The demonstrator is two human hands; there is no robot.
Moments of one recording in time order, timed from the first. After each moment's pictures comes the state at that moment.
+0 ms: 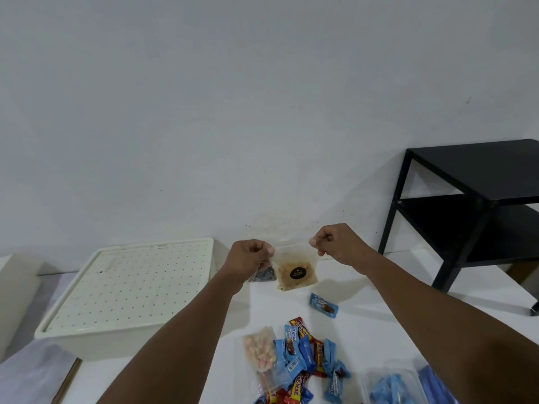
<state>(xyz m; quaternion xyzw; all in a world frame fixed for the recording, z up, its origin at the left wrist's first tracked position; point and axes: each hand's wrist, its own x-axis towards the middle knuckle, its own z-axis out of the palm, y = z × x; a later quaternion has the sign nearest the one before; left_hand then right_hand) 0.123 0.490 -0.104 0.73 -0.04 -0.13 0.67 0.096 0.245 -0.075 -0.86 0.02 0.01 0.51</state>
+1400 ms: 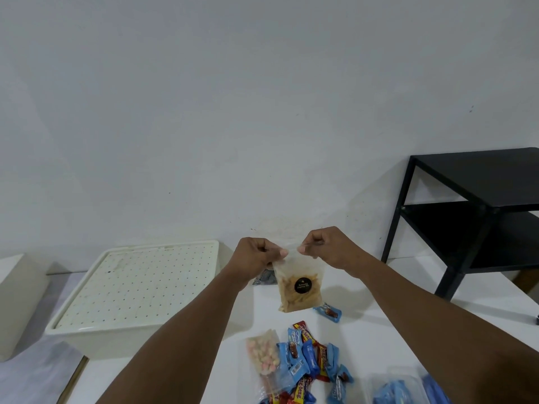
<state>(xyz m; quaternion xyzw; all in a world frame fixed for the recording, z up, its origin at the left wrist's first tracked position) 0.106 0.487 -0.073 0.74 -0.07 -0.12 0.66 0.087 0.272 -0.060 -0.83 -0.05 0.04 0.55</state>
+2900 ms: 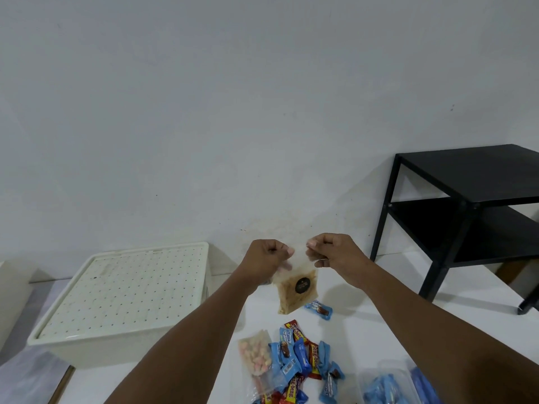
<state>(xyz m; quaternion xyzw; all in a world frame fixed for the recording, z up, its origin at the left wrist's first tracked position) 0.098 0.451 -0.078 0.76 -0.09 -0.16 0.62 0.071 0.246 -0.082 -0.72 0.04 0.02 0.69</state>
